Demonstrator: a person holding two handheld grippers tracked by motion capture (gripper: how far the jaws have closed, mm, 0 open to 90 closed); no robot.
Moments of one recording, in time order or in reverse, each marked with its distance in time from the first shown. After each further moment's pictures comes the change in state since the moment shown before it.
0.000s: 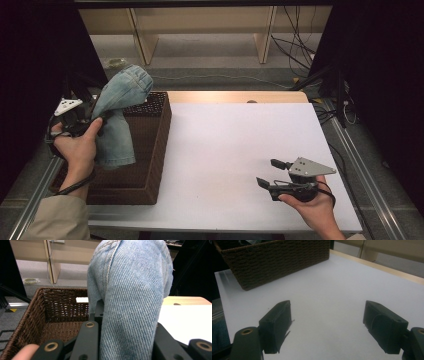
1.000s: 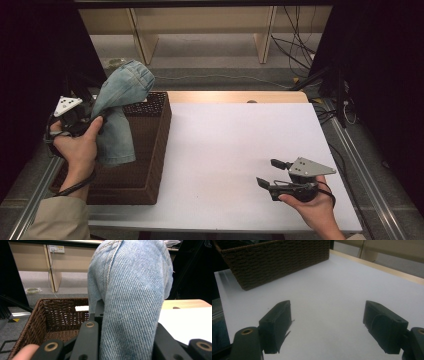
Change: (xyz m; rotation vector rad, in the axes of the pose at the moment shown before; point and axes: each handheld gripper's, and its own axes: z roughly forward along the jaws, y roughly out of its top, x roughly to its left) left arm -0.011 0.006 -0.007 -0.053 0.002 0.051; right arm 0.000 0.000 0.000 0.000 -0.002 -0.001
